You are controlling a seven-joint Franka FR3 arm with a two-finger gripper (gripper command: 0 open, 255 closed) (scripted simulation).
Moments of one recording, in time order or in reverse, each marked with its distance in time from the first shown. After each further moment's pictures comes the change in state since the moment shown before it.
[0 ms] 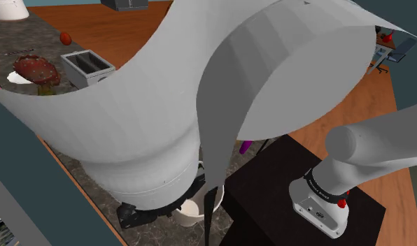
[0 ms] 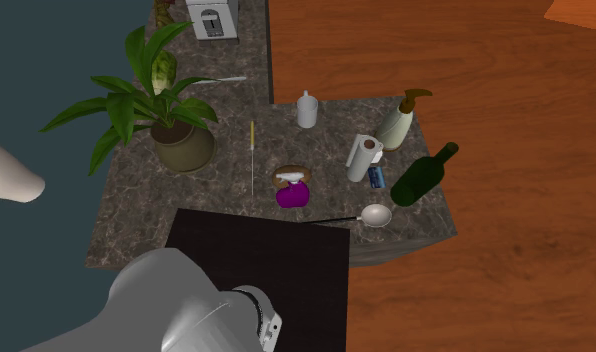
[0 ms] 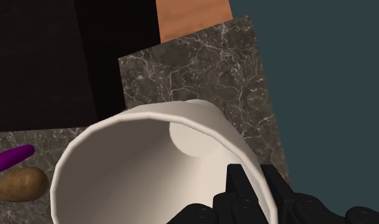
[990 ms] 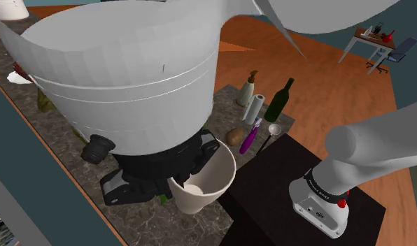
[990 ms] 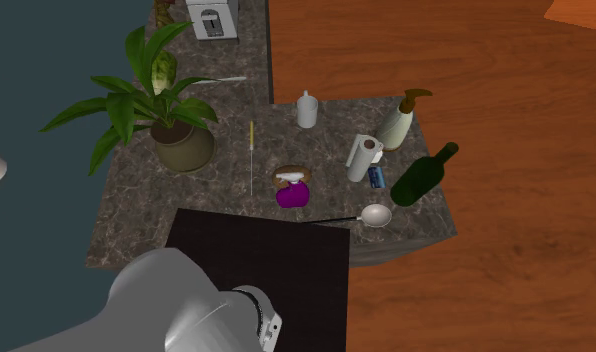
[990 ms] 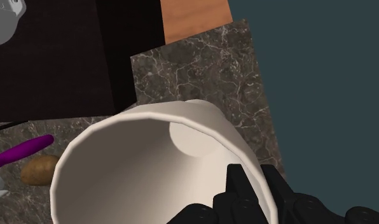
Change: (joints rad) arm -0.001 0.031 -0.032 0.185 -0.037 -0.191 0.016
